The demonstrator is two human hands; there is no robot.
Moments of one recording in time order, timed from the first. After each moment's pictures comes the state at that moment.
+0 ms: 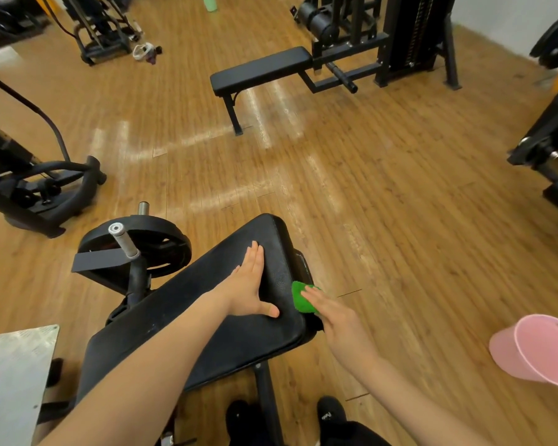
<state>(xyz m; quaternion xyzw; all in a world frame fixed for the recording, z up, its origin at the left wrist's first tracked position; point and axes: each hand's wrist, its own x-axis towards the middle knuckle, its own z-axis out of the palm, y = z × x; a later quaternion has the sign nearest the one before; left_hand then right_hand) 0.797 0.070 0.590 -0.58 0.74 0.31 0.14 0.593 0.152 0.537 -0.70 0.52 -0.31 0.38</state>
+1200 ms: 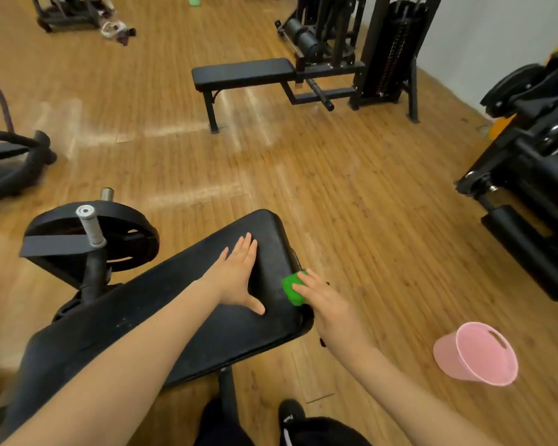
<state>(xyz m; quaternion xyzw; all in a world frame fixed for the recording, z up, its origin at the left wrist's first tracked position) 0.818 0.066 0.584 -0.54 0.80 0.20 0.16 0.609 0.151 0.559 -0.79 0.48 -0.36 0.16</state>
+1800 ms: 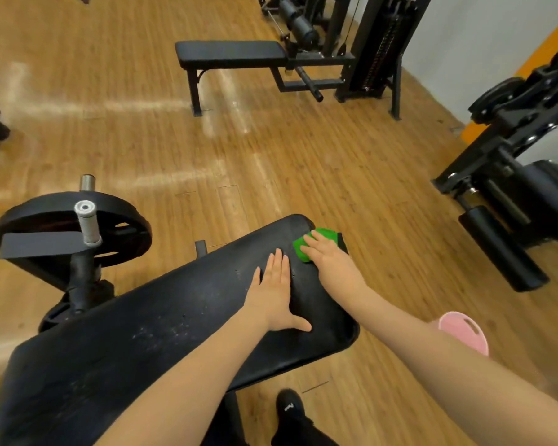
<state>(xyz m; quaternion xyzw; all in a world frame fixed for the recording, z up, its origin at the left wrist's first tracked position) 0.839 0.073 0.561 -0.53 0.80 0.25 0.11 0.686 0.046 0.583 -0.83 0.56 -0.05 0.06</state>
